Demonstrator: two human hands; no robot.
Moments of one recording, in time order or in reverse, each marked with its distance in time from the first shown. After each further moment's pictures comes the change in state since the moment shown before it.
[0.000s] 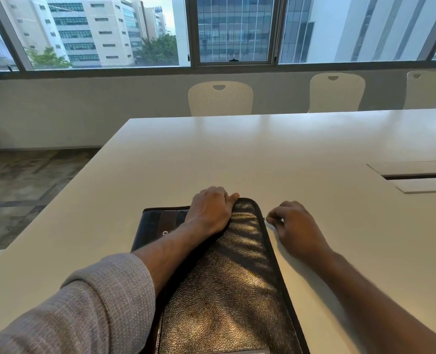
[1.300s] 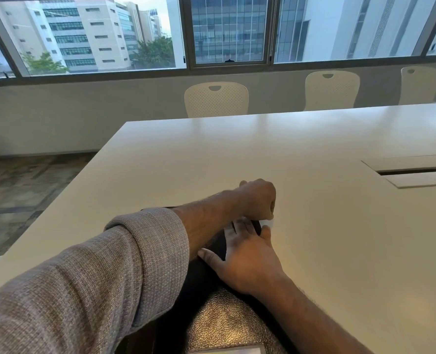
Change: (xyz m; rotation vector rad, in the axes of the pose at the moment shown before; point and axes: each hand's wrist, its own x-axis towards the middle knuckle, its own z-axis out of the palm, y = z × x) left_hand -0.002 0.120 -0.060 0.125 -0.560 0.098; right_hand -0.038 -0.097 0.027 -0.233 -0.294 0.022
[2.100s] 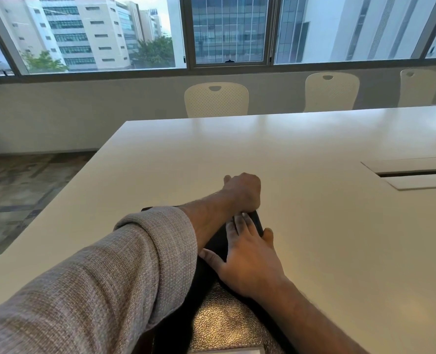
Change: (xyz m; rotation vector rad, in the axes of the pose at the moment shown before) left_hand 0.036 -0.021 0.013 0.068 0.119 -0.146; right_hand 0.000 0.000 0.001 -0.029 -0.072 0.049
